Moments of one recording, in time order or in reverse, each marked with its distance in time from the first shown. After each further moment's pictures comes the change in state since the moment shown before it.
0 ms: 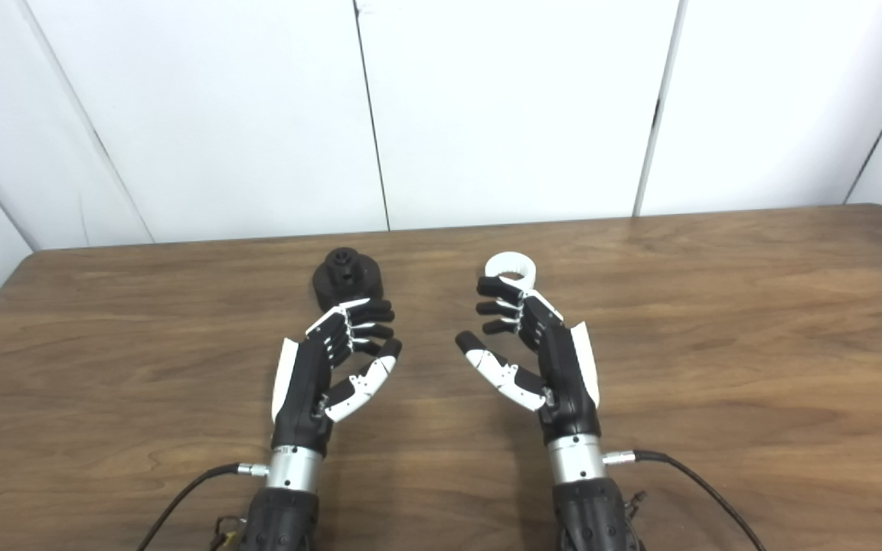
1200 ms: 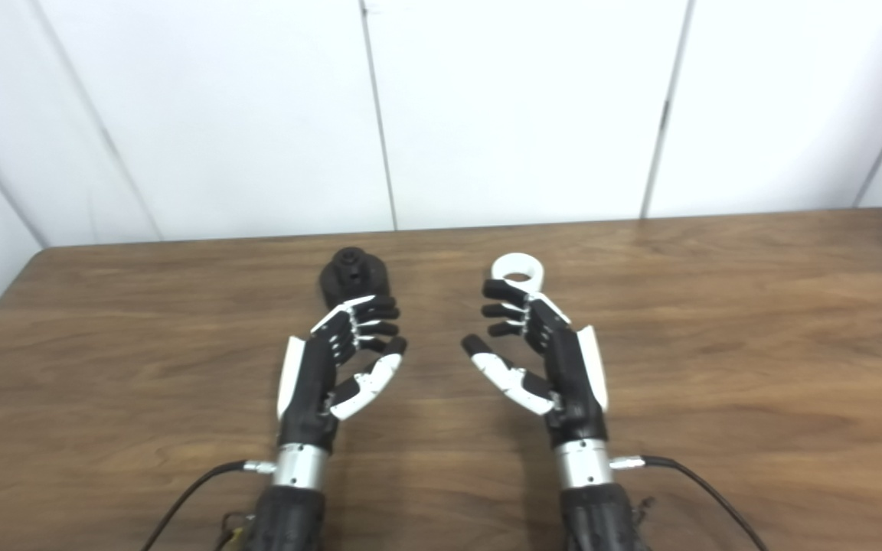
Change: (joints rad) left arm -0.001 -0.018 -0.002 0.009 0.019 0.000 0.022; right arm 0.009 -0.015 -0.008 -0.006 0.041 -0.010 0.011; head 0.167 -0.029
